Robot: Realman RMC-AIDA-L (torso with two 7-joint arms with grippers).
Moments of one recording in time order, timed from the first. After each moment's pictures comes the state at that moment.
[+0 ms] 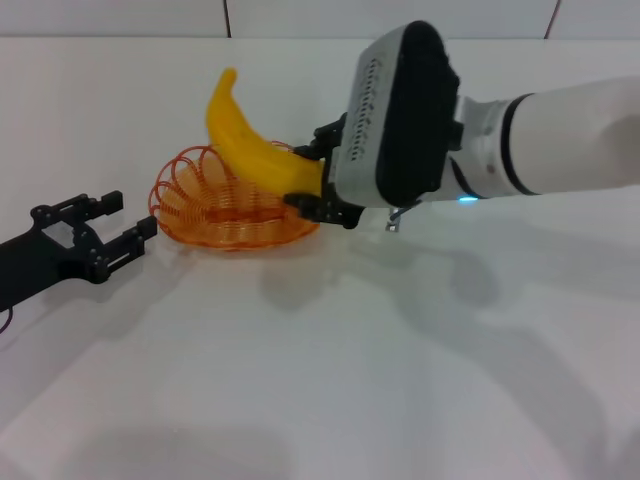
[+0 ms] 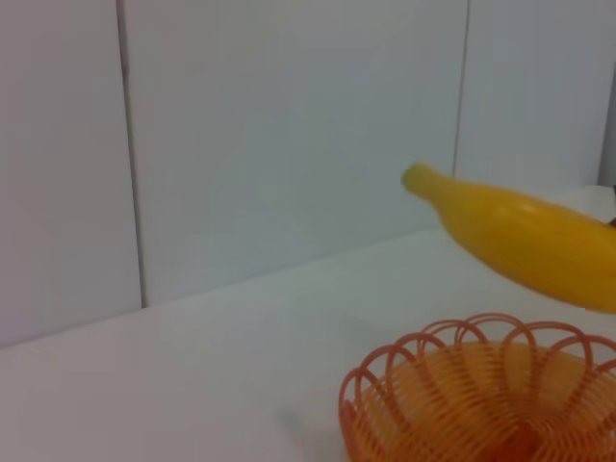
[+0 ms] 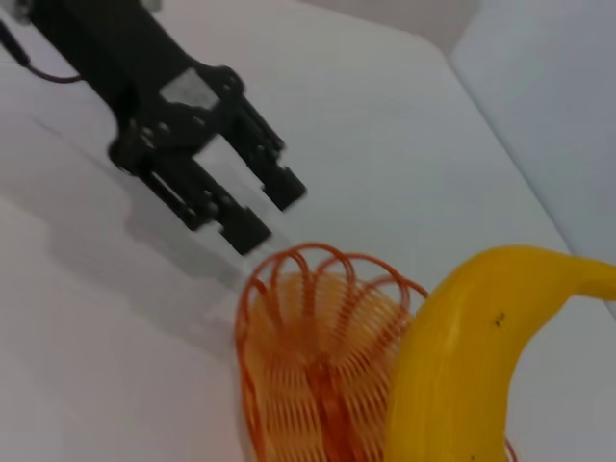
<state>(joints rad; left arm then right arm) -0.36 -2.04 0.85 0.46 1.59 1.21 -0.97 0.49 2.05 -1.87 -1.35 -2.34 -0.82 2.09</state>
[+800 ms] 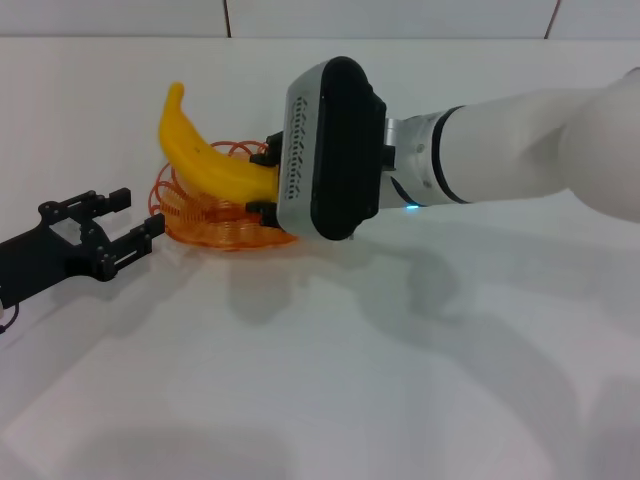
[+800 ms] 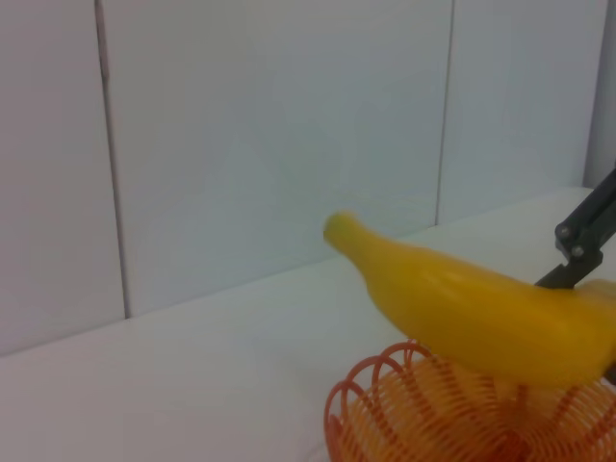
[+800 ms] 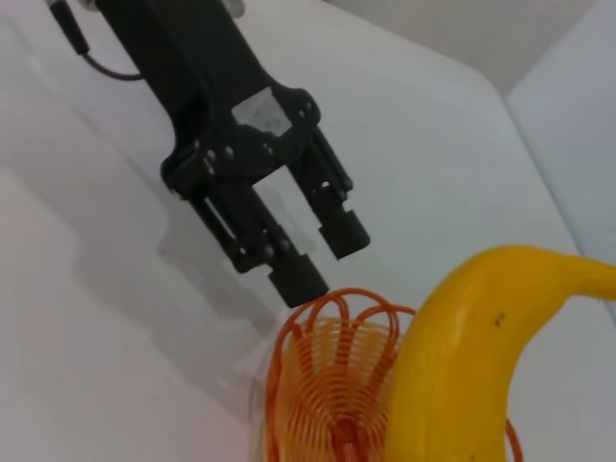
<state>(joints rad) -0.37 -2.04 0.86 0.46 1.59 1.21 -0.97 0.62 2.05 -2.01 -1.21 -2.34 -0.67 2.09</state>
